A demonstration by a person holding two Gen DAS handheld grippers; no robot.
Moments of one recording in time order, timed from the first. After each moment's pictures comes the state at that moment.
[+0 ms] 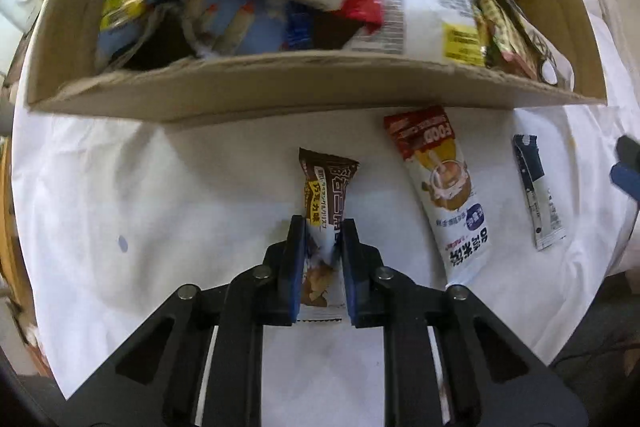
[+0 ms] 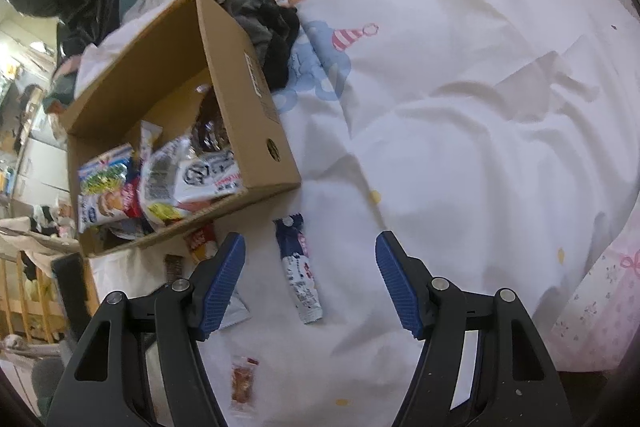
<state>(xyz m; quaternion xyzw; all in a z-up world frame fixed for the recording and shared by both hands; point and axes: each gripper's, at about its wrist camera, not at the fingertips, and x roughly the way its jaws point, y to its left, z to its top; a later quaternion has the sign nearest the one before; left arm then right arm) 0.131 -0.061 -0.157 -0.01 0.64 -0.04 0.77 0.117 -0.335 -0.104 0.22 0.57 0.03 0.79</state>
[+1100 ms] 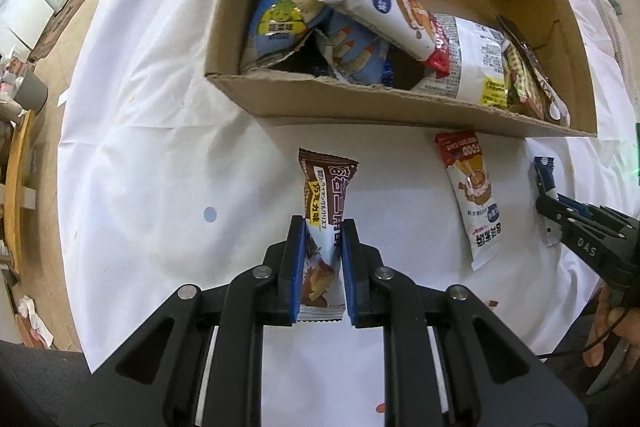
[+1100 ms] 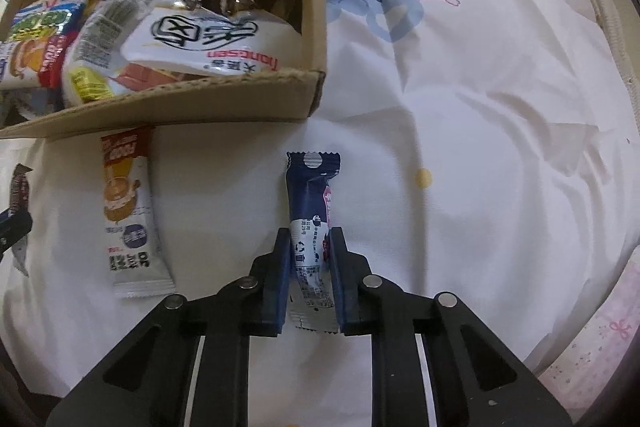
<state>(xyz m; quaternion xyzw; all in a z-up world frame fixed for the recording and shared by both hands) 0.116 -0.017 -0.118 -0.04 0.62 0.01 0.79 0.117 -0.258 -0.159 -0.01 0.64 0.03 0.77</state>
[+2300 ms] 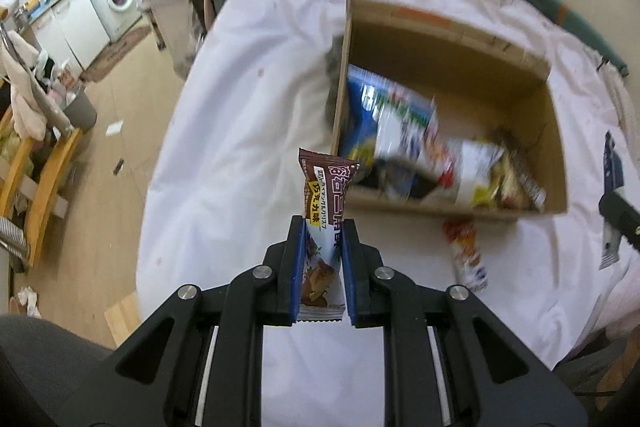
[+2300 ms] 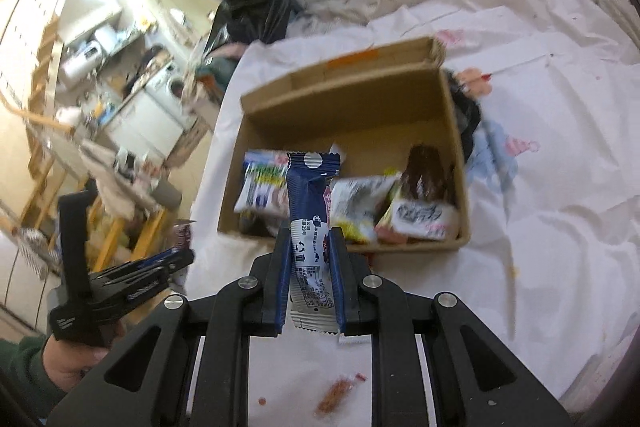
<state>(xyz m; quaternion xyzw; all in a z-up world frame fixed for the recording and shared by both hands) 0.077 0.005 -0.016 -0.04 0.48 0.08 0.87 0.085 -0.255 -0.012 0.17 0.41 0.23 0.87</state>
